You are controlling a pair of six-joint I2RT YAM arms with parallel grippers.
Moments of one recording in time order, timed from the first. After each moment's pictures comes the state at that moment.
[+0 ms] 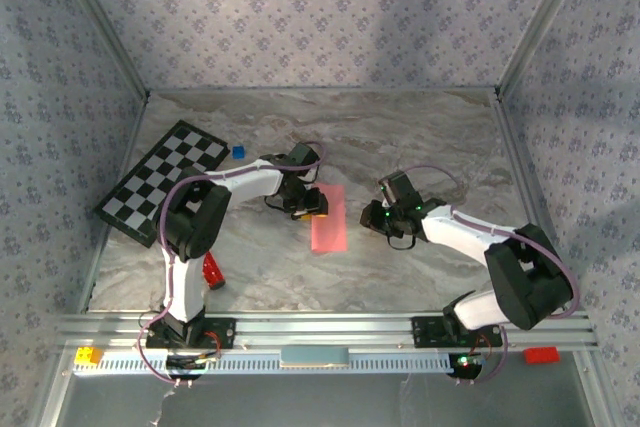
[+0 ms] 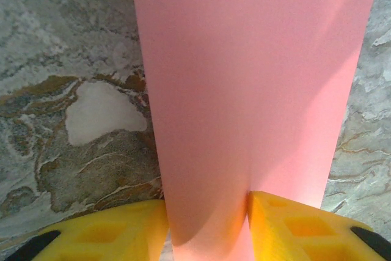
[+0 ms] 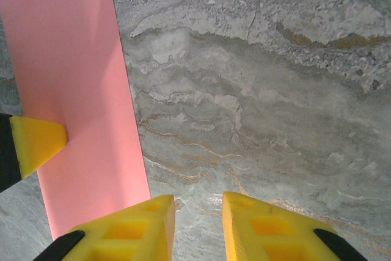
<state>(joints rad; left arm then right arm) -0.66 1.98 1.29 -0.61 0.32 -0.66 0.52 1.41 0.67 -0.25 -0.17 0.80</state>
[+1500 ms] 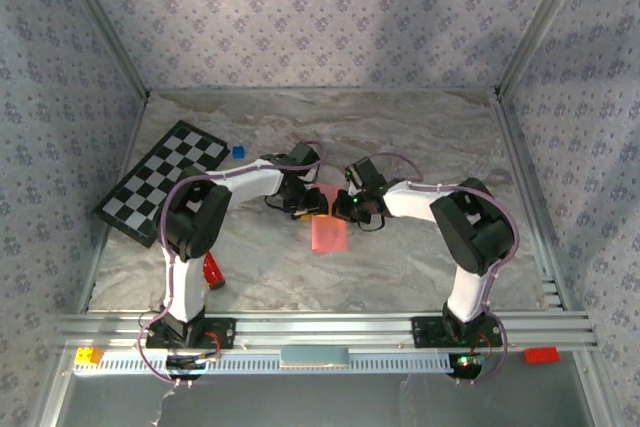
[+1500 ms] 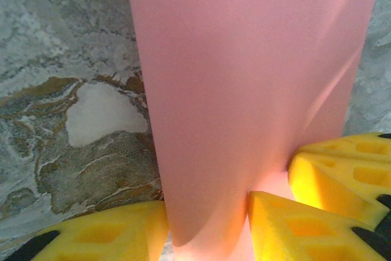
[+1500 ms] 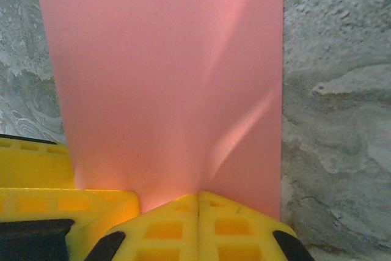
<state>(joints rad) -0.66 1.98 1.29 -0.61 0.32 -0.66 0.60 1.81 0.94 -0.15 -0.32 0.77</state>
